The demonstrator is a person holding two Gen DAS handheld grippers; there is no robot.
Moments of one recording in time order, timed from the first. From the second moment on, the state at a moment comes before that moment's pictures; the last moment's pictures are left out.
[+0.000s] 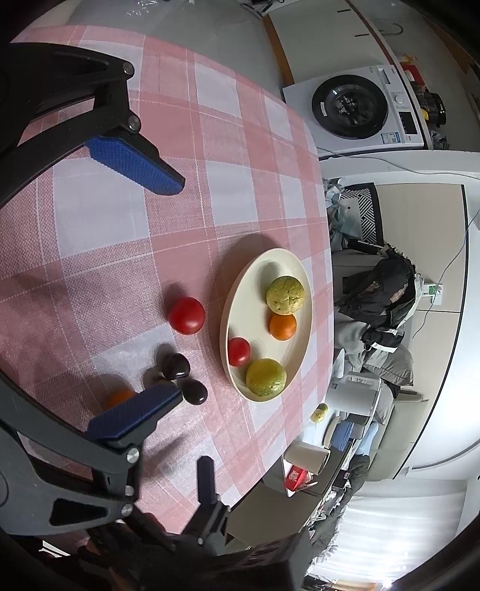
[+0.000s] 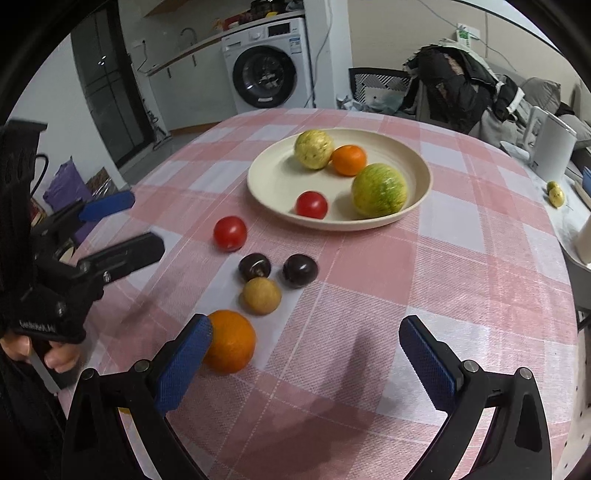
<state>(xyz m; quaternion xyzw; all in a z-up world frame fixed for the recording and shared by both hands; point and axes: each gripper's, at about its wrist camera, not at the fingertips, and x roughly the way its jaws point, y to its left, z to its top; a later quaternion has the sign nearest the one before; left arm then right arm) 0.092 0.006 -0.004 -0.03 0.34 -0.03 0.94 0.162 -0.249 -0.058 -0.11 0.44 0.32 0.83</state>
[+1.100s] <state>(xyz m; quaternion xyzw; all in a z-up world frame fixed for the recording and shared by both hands) 0.089 -0.001 -0.006 -0.02 0.35 -0.04 0.94 0.140 -0.222 -0.071 -0.12 0.45 0.40 0.79</state>
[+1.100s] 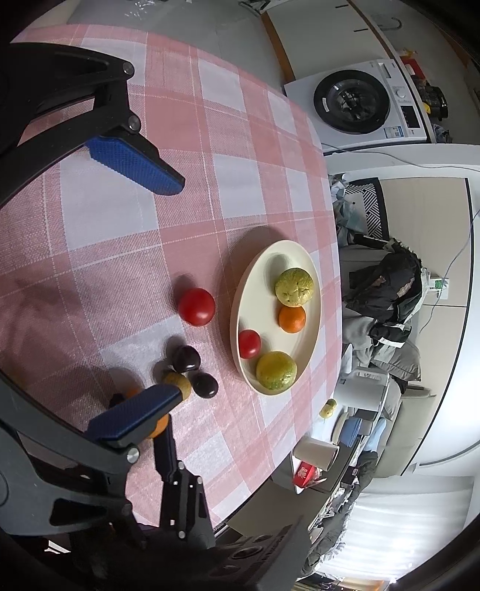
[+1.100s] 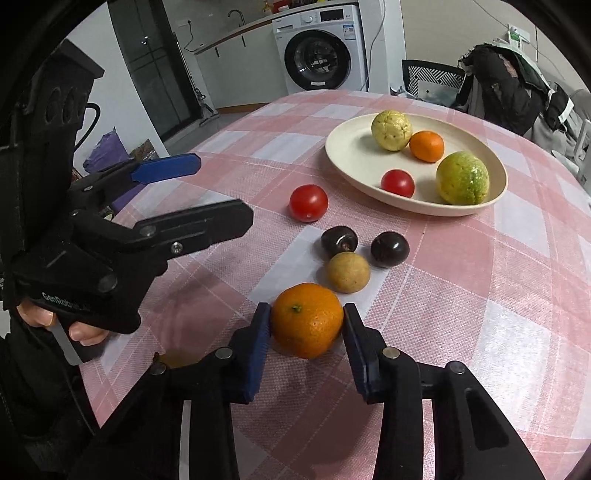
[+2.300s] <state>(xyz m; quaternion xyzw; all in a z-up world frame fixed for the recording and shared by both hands) -0.010 -0.041 -0.038 0.05 0.44 -0.23 0.87 0.135 -0.253 -0.039 -0.12 0.42 0.41 0.80</state>
